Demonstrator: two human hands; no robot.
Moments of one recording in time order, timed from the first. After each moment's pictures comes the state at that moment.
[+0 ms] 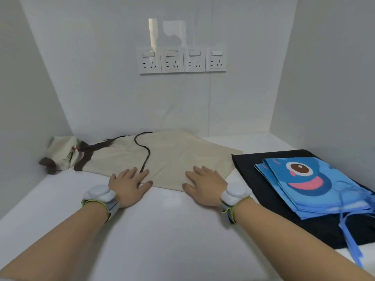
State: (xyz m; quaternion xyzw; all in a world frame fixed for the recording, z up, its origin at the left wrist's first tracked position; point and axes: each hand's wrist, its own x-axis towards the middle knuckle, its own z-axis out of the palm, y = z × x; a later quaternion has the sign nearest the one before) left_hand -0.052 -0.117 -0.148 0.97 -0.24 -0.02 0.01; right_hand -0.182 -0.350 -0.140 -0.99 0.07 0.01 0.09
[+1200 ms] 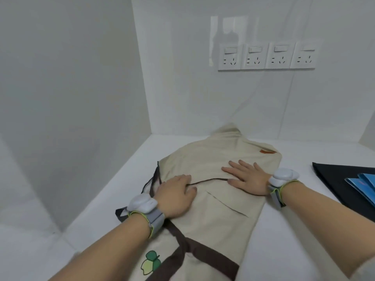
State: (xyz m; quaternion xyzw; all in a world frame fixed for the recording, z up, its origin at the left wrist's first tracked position) left_hand -0.112 -0.026 -0.142 0.96 -0.22 -0.01 0.17; right_hand -0.112 -0.305 -0.138 -0.99 -0.03 0.10 0.05
